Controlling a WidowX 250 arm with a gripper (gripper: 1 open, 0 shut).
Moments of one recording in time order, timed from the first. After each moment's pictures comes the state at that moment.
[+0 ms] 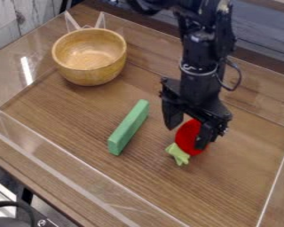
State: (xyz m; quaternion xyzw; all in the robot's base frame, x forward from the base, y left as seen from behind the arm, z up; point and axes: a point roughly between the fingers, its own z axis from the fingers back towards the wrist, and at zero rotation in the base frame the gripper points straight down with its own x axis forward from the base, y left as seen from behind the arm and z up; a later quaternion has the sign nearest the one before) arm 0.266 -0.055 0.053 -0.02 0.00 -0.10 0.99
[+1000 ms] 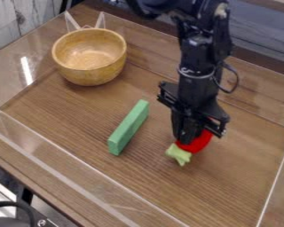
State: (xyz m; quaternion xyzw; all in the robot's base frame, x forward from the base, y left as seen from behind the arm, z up) arm 0.264 -0.049 0.055 -0.03 0.00 -0.09 1.00
